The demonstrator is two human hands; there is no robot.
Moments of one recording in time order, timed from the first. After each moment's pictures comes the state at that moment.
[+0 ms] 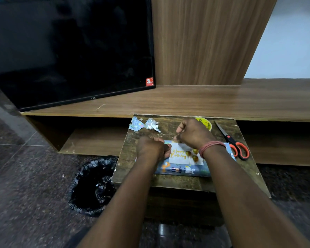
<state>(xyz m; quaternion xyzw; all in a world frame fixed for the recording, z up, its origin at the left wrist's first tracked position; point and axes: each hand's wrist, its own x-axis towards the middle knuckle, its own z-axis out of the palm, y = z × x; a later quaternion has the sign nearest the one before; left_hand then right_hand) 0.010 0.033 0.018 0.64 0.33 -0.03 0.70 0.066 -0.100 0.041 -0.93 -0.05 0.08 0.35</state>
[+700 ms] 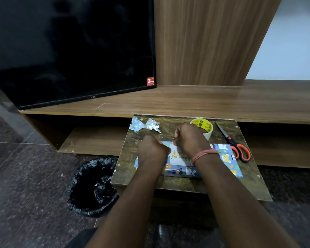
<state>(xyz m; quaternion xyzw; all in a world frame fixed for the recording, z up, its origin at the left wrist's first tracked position) 0.006 0.032 0.024 0.83 0.31 0.00 0.46 0.062 -0.082 0.021 -0.96 -0.06 0.01 0.26</state>
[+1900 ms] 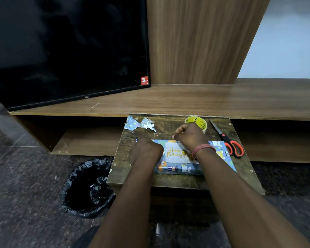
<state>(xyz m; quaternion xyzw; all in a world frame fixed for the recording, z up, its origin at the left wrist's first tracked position) 0.012 0.037 0.021 0.86 0.33 -0.08 0.37 0.075 -0.103 0.007 -0.90 0.02 0.06 0.44</state>
